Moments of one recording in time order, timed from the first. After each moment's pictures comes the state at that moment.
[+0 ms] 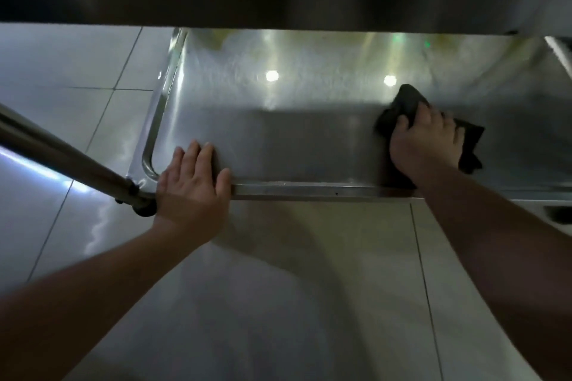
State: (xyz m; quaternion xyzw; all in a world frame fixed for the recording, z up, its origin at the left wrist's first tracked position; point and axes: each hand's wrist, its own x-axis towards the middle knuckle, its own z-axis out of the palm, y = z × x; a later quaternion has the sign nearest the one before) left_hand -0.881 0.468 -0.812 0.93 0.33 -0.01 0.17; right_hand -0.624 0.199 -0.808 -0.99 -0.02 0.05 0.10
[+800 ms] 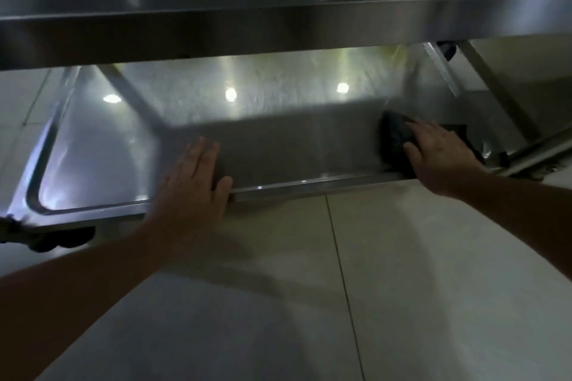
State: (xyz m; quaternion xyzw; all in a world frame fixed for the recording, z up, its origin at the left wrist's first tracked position) left_hand -0.791 0.344 -0.793 0.97 0.16 -0.02 0.16; right_hand -0.568 -0.043 -0.798 -0.98 -0.17 0.09 0.04
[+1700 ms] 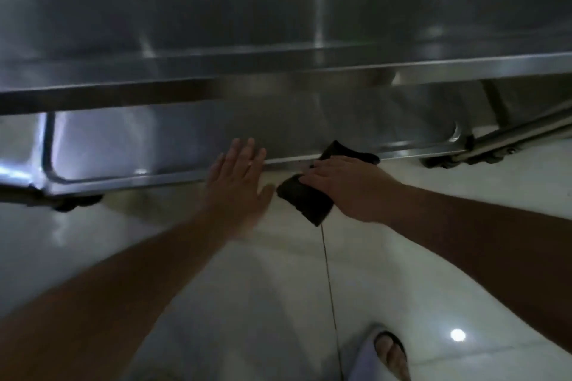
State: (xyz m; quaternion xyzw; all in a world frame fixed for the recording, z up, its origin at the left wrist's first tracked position) left_hand -0.788 0.269 -0.766 0.97 0.10 -0.20 0.12; right_hand -0.669 0.046 -0.738 -0.82 -0.53 0.24 -0.02
